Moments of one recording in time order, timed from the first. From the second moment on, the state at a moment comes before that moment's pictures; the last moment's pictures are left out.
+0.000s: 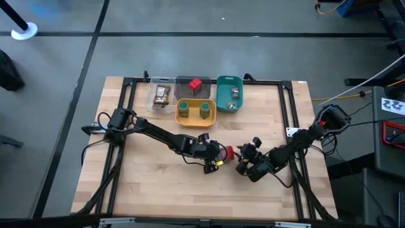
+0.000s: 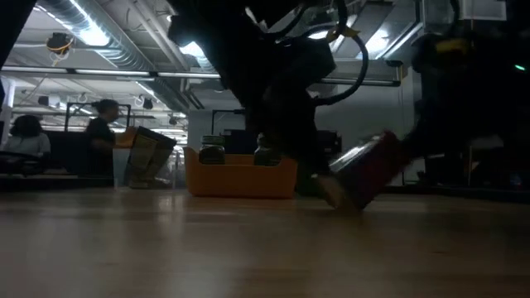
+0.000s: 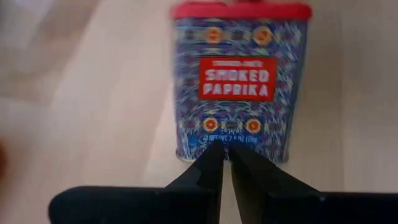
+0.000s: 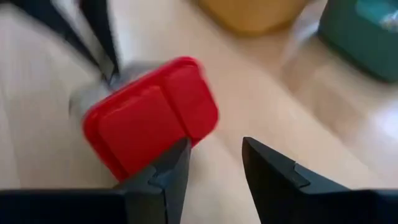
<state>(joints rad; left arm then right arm) -0.22 2.08 1.33 -0.20 -0.27 -0.33 0.59 1.56 0.65 -0.18 0.81 0.94</state>
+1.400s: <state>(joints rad) -0.22 1.87 1.33 -0.16 -0.26 0.24 0.59 1.25 0.89 -0.66 0.71 0.62</state>
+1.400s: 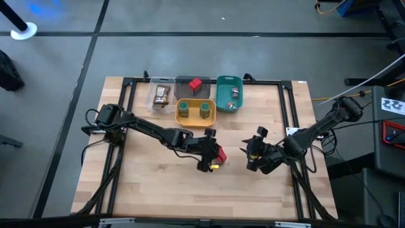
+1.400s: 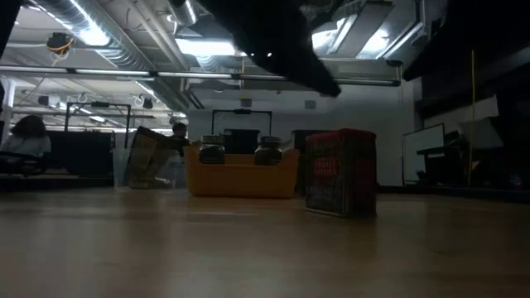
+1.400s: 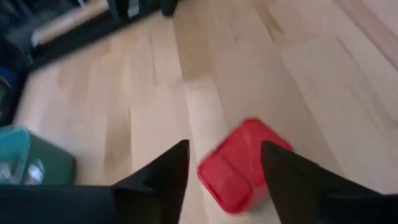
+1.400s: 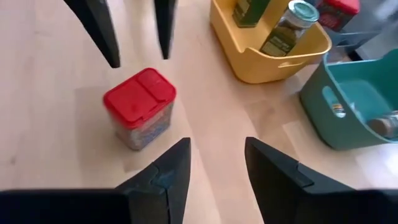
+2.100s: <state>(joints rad) -0.10 1.88 1.33 -0.07 0.14 0.51 0.59 1.21 0.89 -0.68 0.60 0.62</state>
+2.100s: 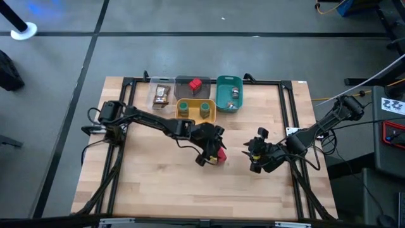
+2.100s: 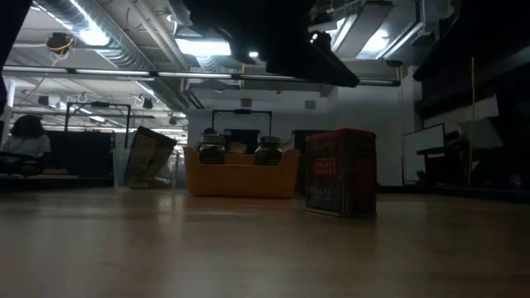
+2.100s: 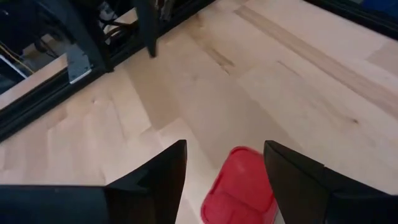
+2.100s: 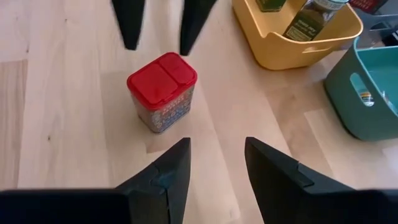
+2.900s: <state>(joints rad) -0.06 1.98 1.33 -0.13 0.28 0.72 0.59 1.21 0.89 -0.62 0.53 0.73</state>
